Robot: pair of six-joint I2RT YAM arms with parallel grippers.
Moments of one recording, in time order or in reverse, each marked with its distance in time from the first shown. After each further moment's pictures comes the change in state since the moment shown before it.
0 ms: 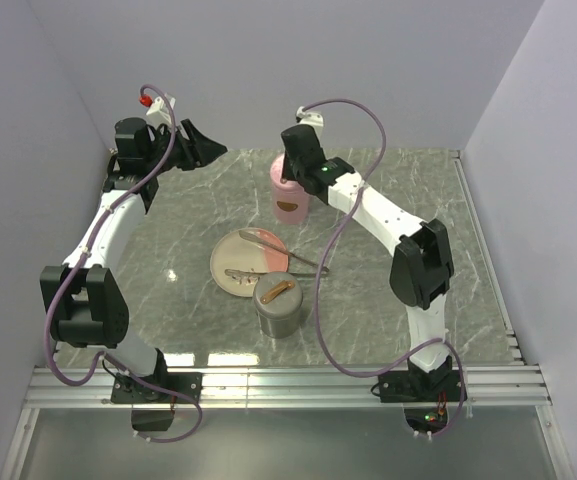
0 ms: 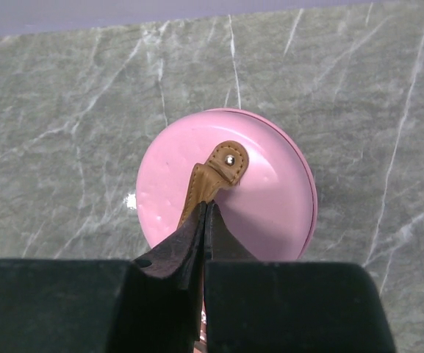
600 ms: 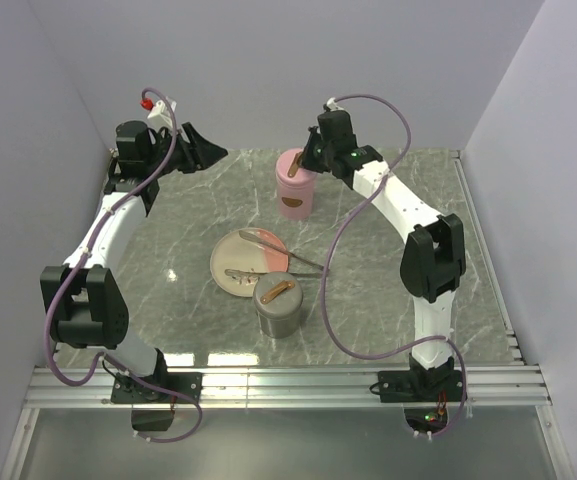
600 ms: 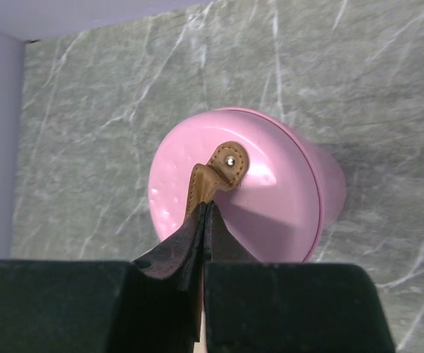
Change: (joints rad) left arm 0.000 -0.005 -0.027 0.012 0.008 -0.001; right arm -0.169 -0.005 0.002 0.005 -0.390 0.113
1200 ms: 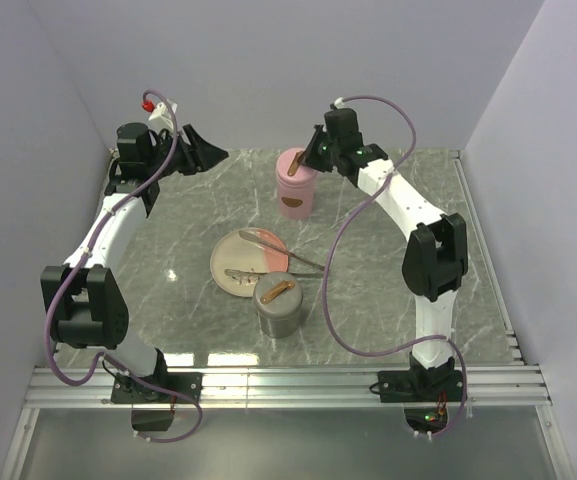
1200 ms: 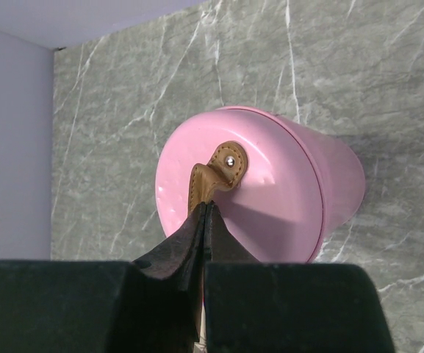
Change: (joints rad) left arm 0.000 -0.001 -0.016 0.014 0.008 -0.003; right arm -0.036 0.000 0.000 0.000 -0.097 0.095
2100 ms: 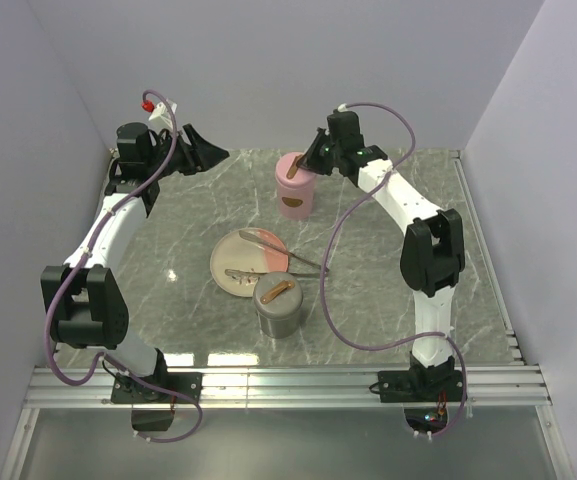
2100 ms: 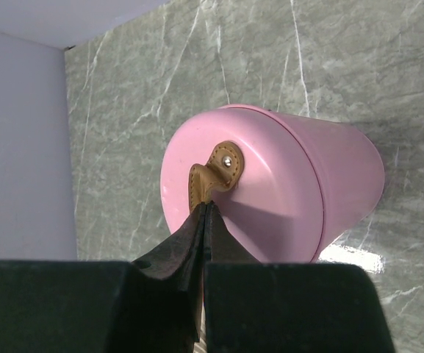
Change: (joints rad) left arm 0.000 0.000 -0.002 0.003 0.010 -0.018; right arm -0.034 0.044 -0.005 0.022 -0.077 0.086
